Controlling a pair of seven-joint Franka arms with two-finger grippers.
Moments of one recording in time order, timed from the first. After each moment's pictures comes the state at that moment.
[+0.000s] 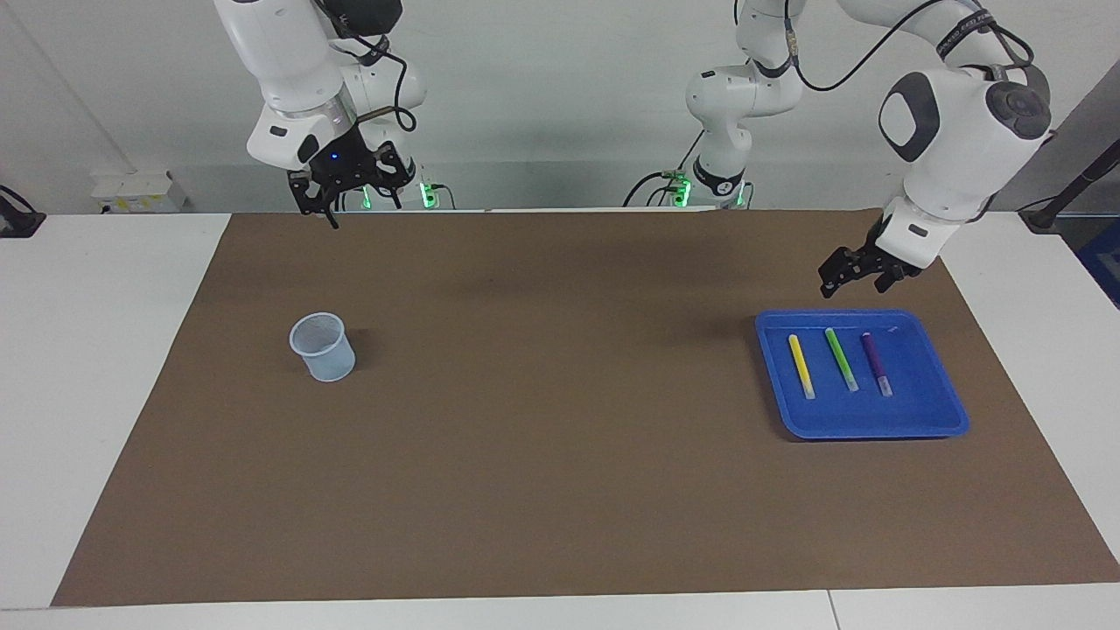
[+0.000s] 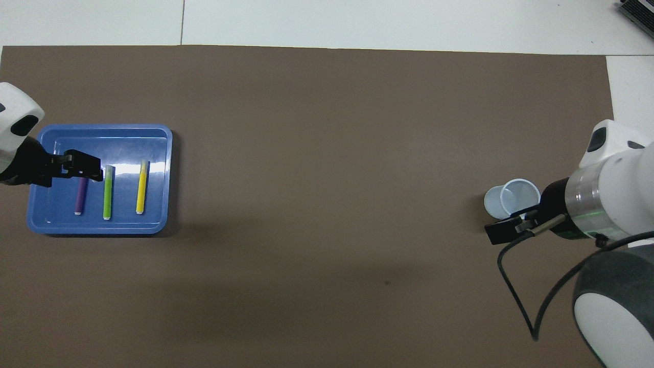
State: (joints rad) left arm 0.06 0.05 -0.06 -1.82 -0.03 1.82 -0.03; right arm 0.28 -0.18 -0.10 -1.84 0.05 1.60 -0.15
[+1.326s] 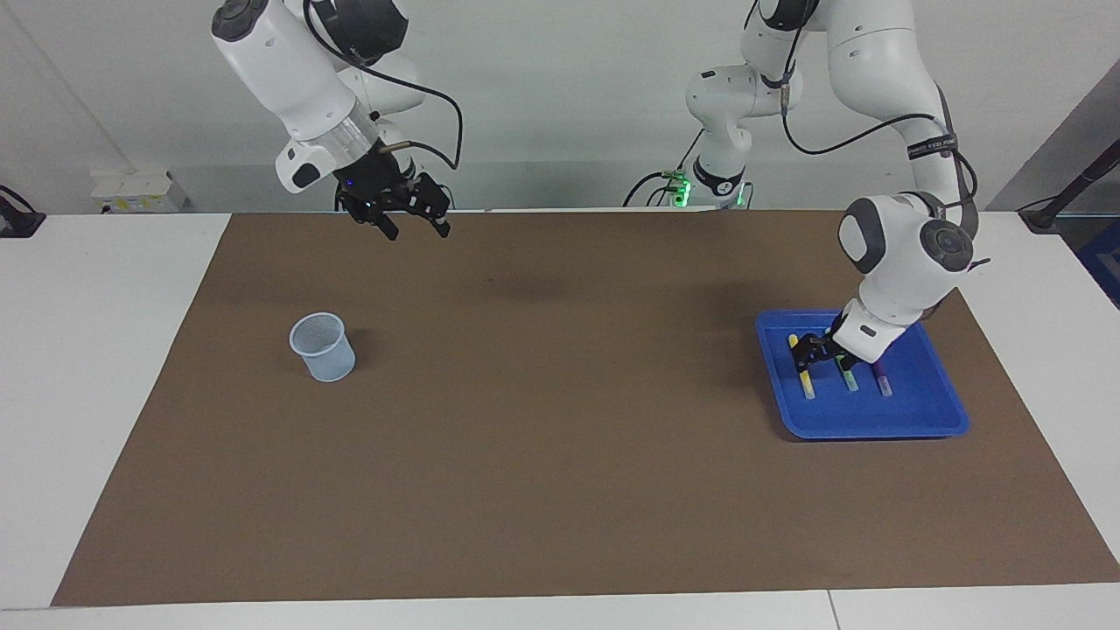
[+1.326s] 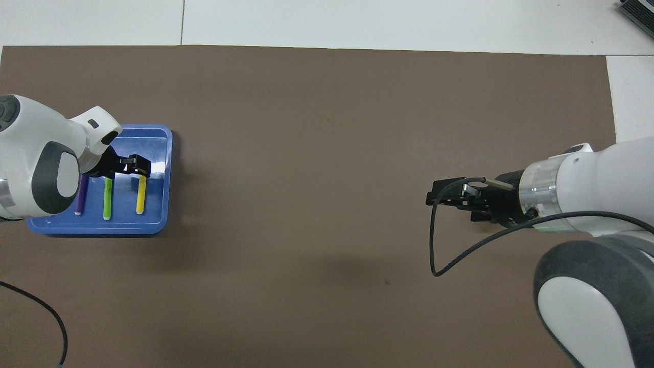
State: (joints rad) left arm 0.07 0.29 -0.06 -1.94 -0.03 2.17 0.06; right arm 0.34 -0.17 -0.10 -1.98 0.34 1.90 0.44
